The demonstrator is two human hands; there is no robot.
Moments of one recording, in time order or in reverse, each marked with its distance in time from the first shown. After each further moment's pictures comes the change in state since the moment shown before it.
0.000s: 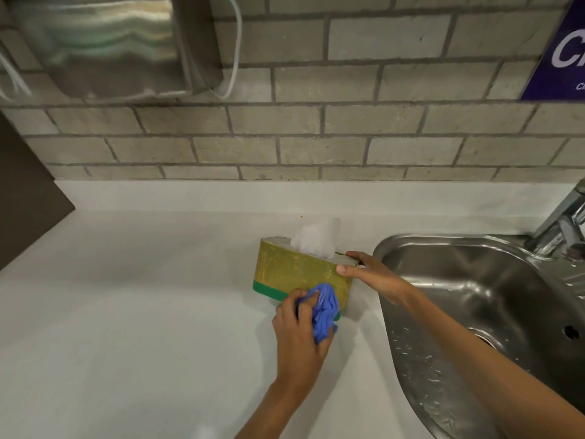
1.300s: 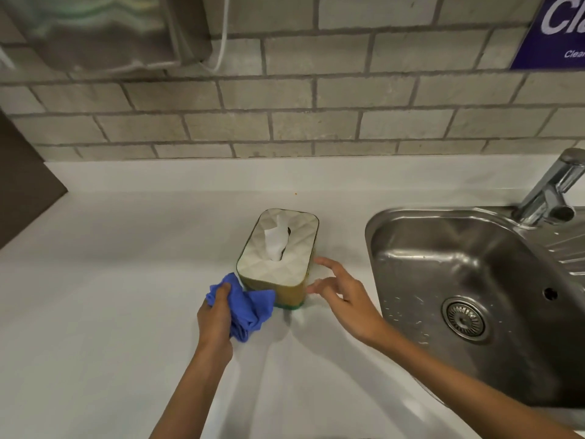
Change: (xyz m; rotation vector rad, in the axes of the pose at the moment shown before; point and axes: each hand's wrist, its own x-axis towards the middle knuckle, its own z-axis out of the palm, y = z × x) left_hand 0.013 -0.039 -0.092 -0.688 0.043 -1.219; right_hand -0.085 0.018 0.080 0.018 0.138 -0.305
